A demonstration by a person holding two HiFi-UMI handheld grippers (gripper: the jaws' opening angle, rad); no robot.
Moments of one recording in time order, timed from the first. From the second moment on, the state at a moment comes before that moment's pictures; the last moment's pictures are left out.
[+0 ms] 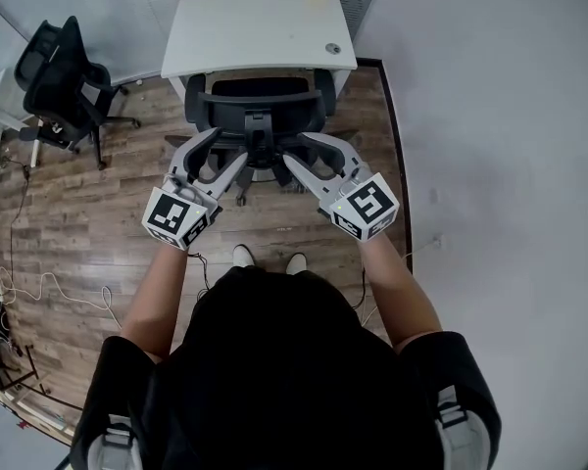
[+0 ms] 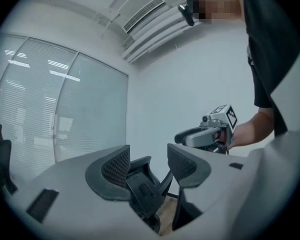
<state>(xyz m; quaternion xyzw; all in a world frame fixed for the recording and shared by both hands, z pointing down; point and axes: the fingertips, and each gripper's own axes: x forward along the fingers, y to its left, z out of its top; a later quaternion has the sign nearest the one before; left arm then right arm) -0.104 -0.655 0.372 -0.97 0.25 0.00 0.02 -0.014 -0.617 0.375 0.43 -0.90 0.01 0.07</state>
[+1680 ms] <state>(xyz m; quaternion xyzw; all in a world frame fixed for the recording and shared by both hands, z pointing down) -0.094 -0.634 0.383 -0.97 0.25 -0.02 0.01 -0.017 -0.602 0.364 0.45 -0.89 -0.02 0.02</state>
